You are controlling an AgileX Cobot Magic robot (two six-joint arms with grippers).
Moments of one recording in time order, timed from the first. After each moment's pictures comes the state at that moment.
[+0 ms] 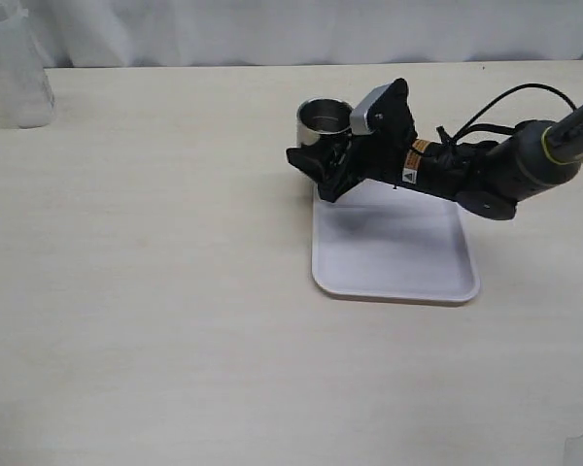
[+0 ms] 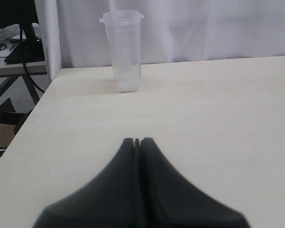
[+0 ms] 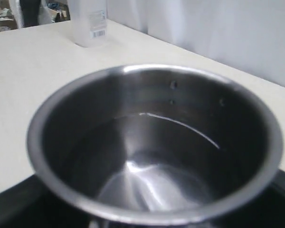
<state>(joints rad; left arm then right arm) 0.04 0.00 0.00 0.00 0.32 0.08 0.18 2.28 -1.13 -0.89 -0.98 0.37</state>
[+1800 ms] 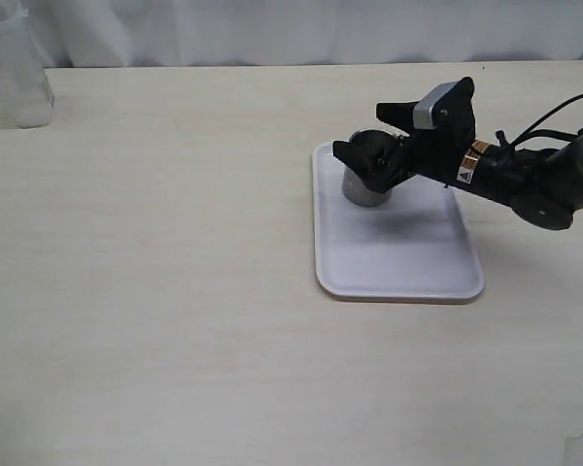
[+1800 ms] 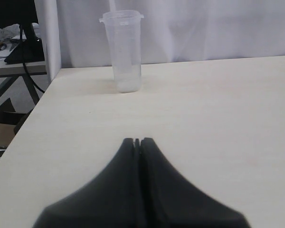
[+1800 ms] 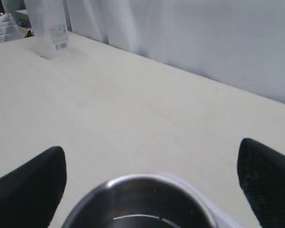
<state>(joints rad) 0.04 0.00 0.00 0.00 0.32 0.08 0.03 2.24 -1.04 -0.90 -1.08 0.35</state>
